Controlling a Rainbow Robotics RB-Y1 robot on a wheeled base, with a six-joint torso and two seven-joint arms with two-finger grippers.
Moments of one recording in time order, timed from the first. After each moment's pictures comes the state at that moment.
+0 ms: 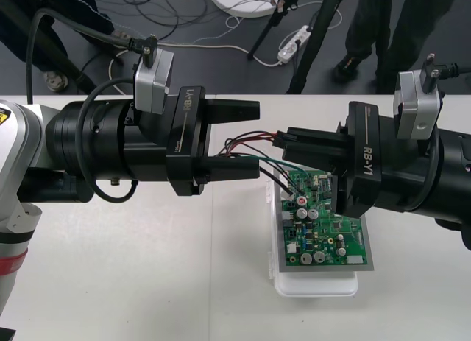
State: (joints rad) right arm -0.11 -0.93 0.24 -2.25 0.83 -0.66 -0.23; left arm -0.34 0.45 -0.14 -1.97 -1.14 -1.18 0.46
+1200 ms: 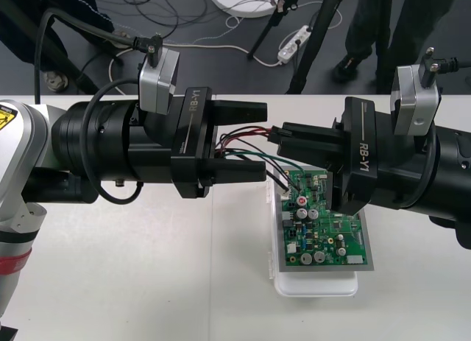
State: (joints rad) right arm -0.13 -0.91 0.25 -2.25 0.83 -0.65 -0.23; left arm -0.35 0.45 -0.17 -1.97 -1.11 -1.17 0.46
